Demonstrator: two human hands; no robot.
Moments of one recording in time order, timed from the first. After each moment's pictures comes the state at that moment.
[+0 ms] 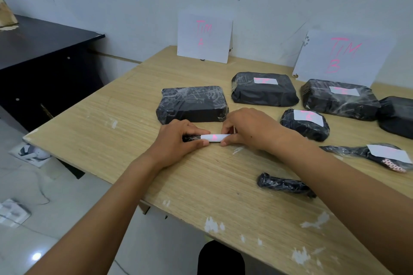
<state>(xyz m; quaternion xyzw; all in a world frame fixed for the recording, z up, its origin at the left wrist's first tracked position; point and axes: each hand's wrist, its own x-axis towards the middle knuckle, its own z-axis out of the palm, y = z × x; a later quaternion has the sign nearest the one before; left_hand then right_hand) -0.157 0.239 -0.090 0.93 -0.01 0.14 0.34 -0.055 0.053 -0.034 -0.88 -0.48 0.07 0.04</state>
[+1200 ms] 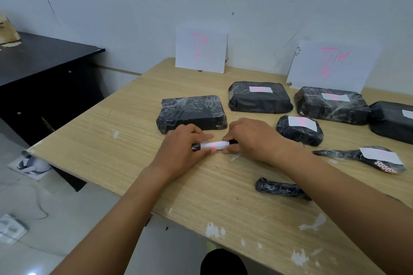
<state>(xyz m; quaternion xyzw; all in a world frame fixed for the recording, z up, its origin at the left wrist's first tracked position) -0.160 0.219 -0.081 0.96 -0.01 0.18 0.21 -0.071 0.043 -0.030 -0.88 -0.47 0.04 -0.02</state>
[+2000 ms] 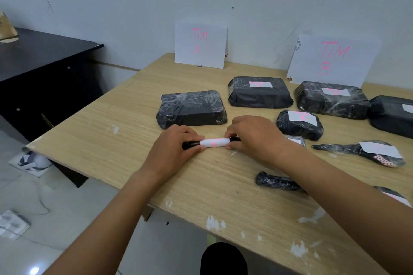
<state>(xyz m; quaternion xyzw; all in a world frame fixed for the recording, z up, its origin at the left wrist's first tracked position) -0.173 0.230 -0.089 0.96 -0.01 0.19 0.22 -0.077 0.034 -0.038 -0.88 -0.47 -0.04 0.02</state>
